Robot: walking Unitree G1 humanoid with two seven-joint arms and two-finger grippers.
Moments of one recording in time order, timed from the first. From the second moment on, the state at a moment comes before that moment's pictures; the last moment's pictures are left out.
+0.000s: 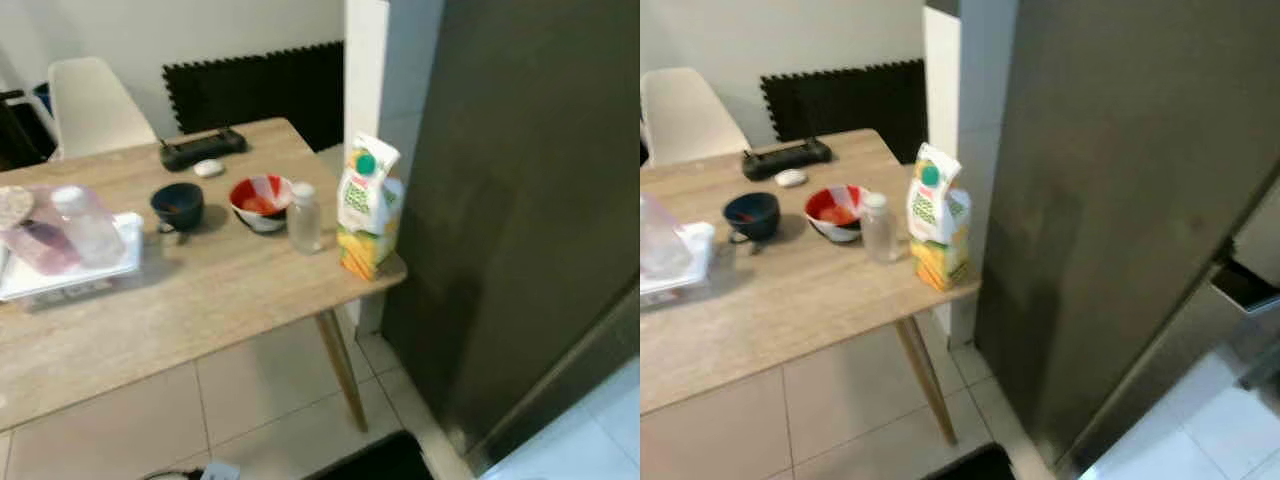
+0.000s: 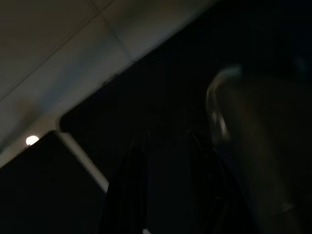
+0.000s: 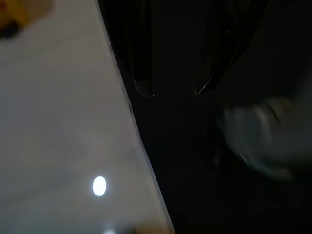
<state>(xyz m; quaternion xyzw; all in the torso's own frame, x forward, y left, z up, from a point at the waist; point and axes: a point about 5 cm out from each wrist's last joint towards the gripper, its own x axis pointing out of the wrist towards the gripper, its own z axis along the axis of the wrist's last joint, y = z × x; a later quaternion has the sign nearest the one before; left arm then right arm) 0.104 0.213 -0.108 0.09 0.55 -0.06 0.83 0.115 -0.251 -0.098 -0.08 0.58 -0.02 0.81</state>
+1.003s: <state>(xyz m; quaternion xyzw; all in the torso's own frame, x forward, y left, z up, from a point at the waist) 0.096 0.216 -0.109 0.07 0.56 -0.04 0.83 0.118 -0.242 -0.099 -0.07 0.57 -0.01 0.82</state>
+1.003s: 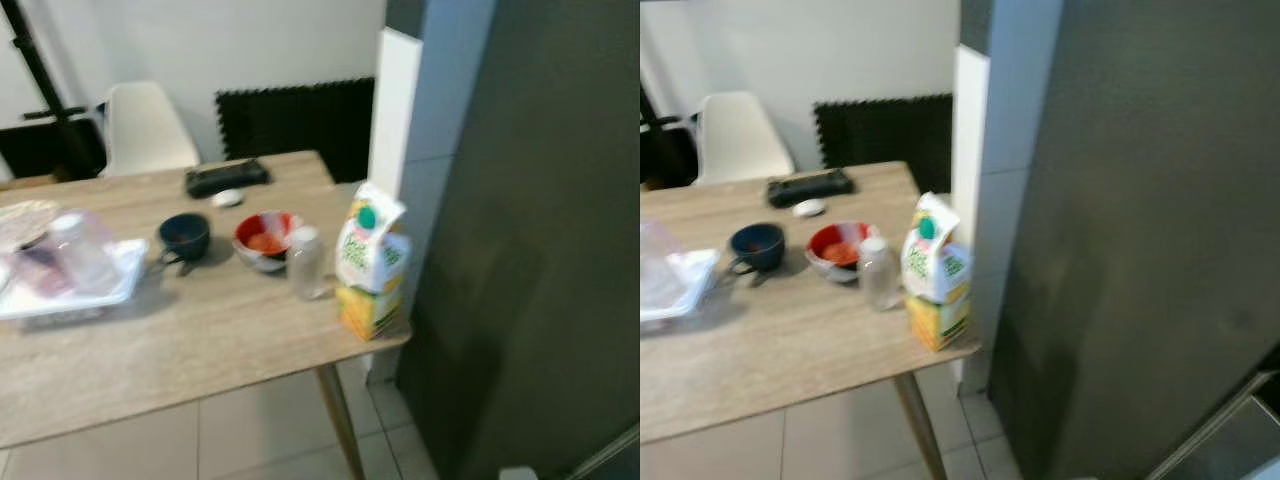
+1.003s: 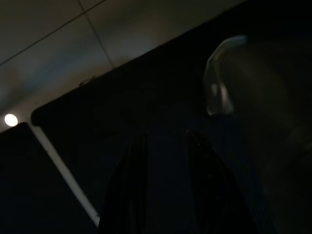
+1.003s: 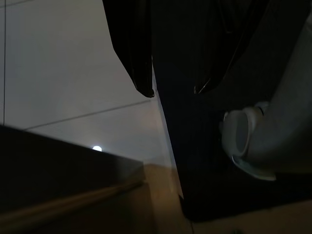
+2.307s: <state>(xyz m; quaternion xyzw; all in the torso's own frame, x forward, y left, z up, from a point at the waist) 0.121 0.517 0.201 -0.08 -0.20 0.62 0.75 0.123 -0.236 -0.099 -0.03 0.55 0.00 0.83</state>
